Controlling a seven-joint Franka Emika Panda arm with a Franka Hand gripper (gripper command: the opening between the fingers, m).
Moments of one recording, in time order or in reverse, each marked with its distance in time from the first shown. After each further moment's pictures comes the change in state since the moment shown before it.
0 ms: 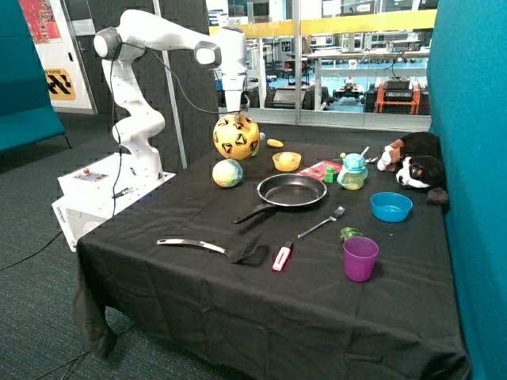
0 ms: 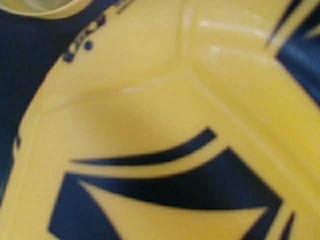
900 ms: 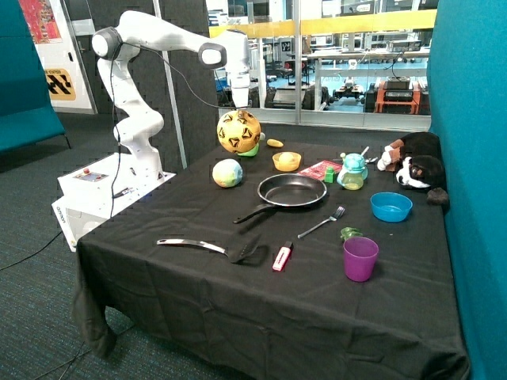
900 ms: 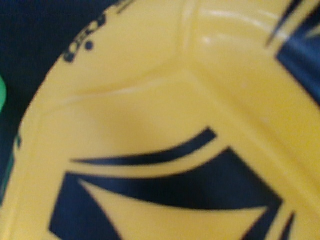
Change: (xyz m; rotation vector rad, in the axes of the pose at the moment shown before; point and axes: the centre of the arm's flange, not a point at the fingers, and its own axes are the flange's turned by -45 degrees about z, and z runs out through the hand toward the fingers) arm 0.002 -0.087 0.009 0.000 -0.003 -0.192
